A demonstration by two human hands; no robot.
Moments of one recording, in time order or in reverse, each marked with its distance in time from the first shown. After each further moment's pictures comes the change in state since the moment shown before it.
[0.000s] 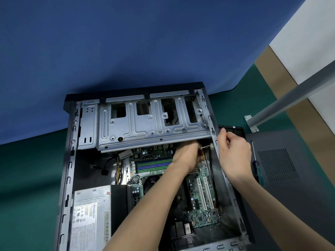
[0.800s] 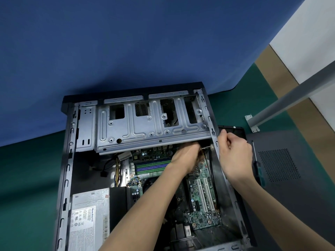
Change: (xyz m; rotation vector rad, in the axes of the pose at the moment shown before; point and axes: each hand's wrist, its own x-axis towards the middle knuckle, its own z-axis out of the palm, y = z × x) left_hand 0.001 -0.008 0.001 0.087 -0.025 0.086; right_hand 0.000 0.000 0.001 0.028 0.017 -0.011
